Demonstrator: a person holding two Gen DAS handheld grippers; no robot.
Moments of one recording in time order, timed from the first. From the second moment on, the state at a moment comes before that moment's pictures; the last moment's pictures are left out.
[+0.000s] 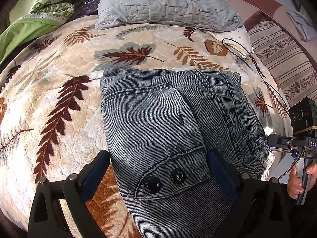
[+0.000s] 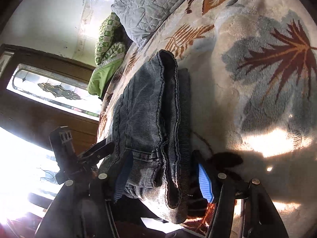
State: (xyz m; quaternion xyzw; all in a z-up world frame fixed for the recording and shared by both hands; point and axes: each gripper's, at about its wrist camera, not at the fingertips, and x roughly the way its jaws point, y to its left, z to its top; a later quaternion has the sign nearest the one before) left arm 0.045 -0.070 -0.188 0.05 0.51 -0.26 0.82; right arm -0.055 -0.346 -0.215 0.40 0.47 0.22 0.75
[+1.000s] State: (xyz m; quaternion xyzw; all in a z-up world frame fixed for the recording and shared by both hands) left arm 0.062 -0.057 -0.197 -0.05 0.51 -0.37 0.77; right arm -0.013 -0.290 -0.221 0.42 0.47 0.24 0.74
